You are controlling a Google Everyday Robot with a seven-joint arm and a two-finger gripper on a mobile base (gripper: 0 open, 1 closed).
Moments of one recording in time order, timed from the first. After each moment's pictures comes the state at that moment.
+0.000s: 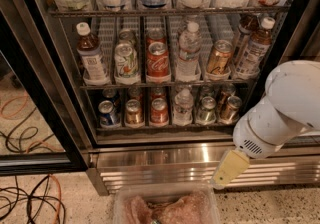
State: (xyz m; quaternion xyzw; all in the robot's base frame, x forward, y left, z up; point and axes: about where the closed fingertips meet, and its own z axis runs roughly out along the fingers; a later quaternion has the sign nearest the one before) arm 0.405 -0.175 0.755 -0.45 0.88 0.06 0.12
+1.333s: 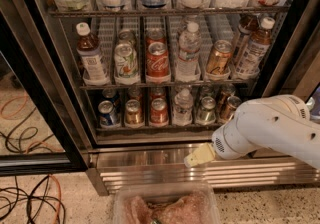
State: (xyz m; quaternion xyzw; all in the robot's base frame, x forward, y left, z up) arm 0.464 -0.165 0.669 -0.21 0.96 0.07 0.17
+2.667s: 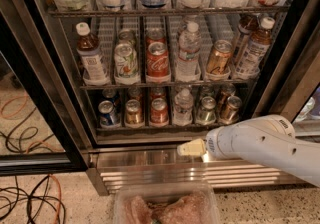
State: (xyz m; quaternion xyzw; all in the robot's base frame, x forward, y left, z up) arm 0.511 -0.153 0.629 -0.13 0.95 0.10 0.26
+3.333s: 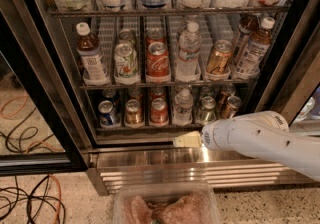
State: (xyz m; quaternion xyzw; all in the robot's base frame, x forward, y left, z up) arm 0.540 -0.136 0.634 -0.12 0.94 0.13 0.29
